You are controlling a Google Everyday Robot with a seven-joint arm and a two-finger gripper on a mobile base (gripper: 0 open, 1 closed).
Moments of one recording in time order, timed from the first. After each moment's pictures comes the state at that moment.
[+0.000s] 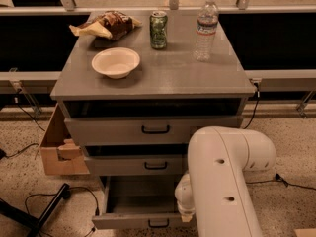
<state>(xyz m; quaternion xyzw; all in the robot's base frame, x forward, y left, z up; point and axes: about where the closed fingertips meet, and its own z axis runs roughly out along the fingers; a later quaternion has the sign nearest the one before) 0.482 -0.138 0.185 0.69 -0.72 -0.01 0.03</state>
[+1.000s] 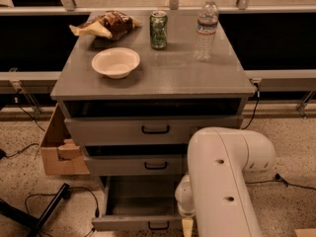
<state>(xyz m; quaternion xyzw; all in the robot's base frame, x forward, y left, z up) 0.477 -0.139 0.182 0.69 -0.72 -0.02 0.03</state>
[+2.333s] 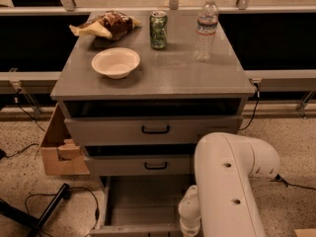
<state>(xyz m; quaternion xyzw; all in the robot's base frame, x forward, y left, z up) 0.396 -0.139 0.160 0.68 -0.73 -0.07 0.06</state>
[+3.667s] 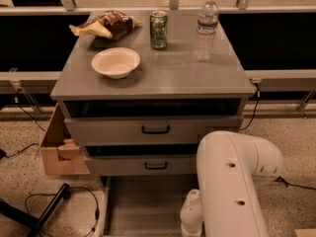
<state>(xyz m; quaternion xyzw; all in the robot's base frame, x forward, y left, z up) 0.375 -0.143 0.168 0.67 -0.74 -0.07 0.07</state>
